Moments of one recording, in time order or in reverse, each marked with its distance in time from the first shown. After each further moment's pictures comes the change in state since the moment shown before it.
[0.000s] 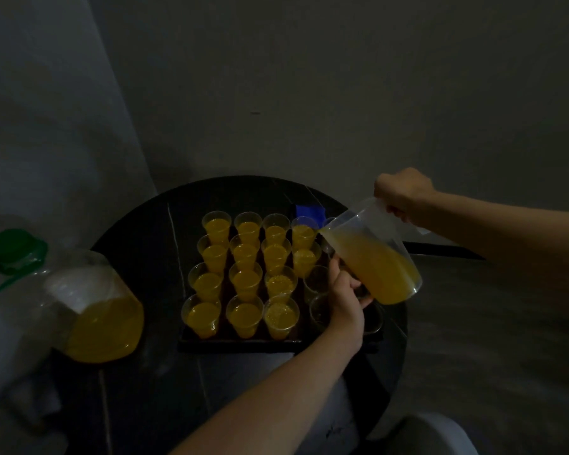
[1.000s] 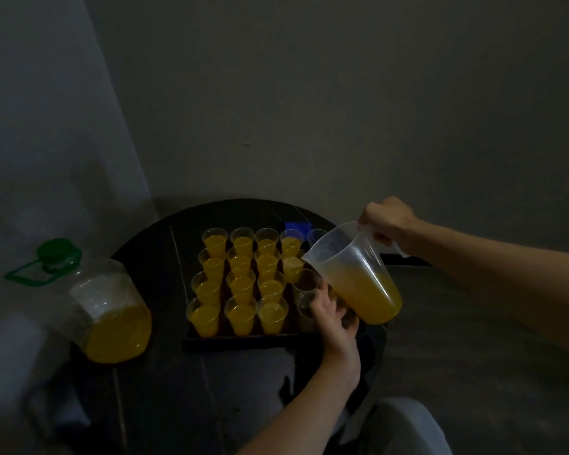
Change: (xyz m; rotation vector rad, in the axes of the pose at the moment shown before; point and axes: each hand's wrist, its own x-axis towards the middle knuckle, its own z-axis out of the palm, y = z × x) left_hand -0.091 -0.022 0.005 -0.180 0.044 0.064; right_hand -0.074 0.033 -0.028 0.132 -0.041 -0.069
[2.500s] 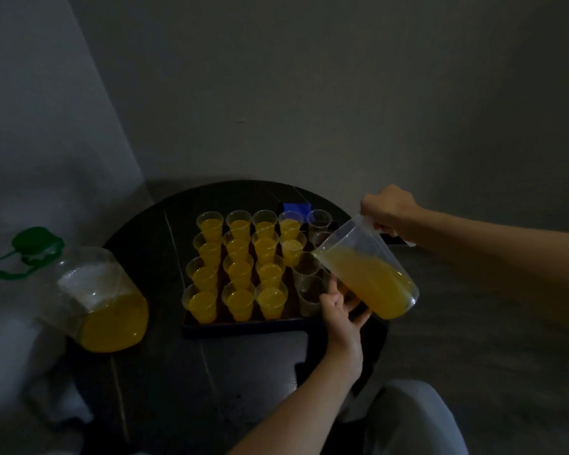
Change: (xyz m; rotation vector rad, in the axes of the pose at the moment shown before) left_hand 0.021 -0.026 -0.014 0.031 -0.026 -0.097; right_hand 0.015 0.017 0.015 -0.151 -0.046 0.042
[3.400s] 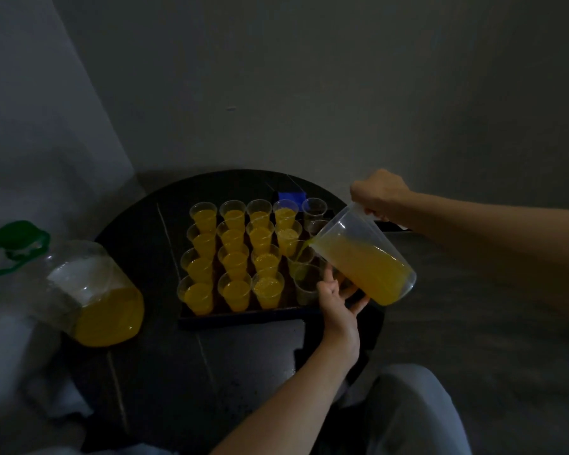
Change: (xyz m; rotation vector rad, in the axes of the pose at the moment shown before) left_hand -0.003 0.003 0.008 0.024 0.000 -0.008; right_hand -0.004 -0.014 -0.007 -0.043 0.029 0.028
